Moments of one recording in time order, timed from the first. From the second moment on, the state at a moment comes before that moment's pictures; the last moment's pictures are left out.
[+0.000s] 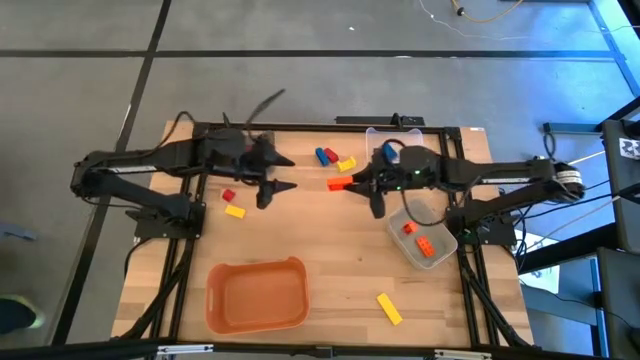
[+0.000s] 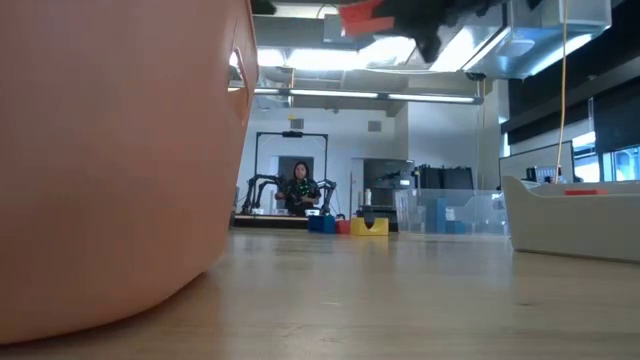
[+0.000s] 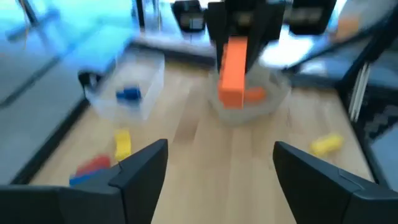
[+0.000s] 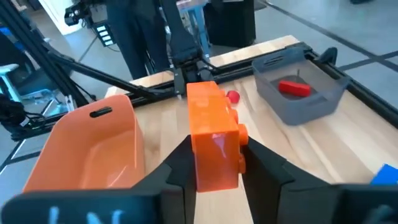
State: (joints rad) left arm 0.11 1.09 1.13 -0.39 -0.01 -0.12; right arm -0.07 1.19 0.93 -0.05 -0.05 0.25
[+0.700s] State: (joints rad) left arm 0.11 0.85 0.77 0.17 -0.05 -0.28; right arm -0.07 1.07 0.97 -0.26 0.01 0.31
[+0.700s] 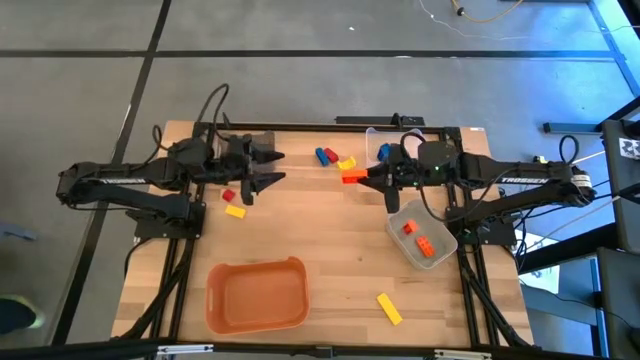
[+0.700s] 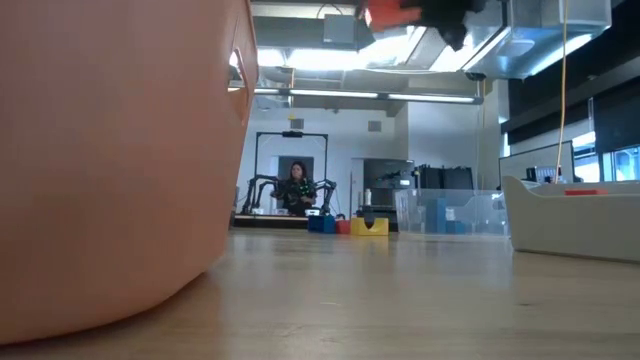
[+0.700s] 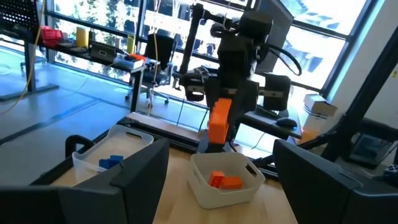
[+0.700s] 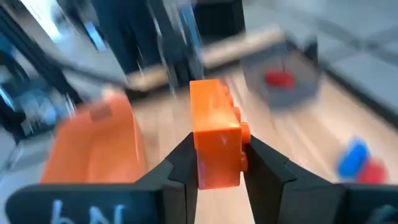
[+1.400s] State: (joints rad) left arm 0.11 0.86 0.77 0.17 -0.10 -0.28; right arm 0.18 1.17 0.91 -1.41 -0.05 0.97
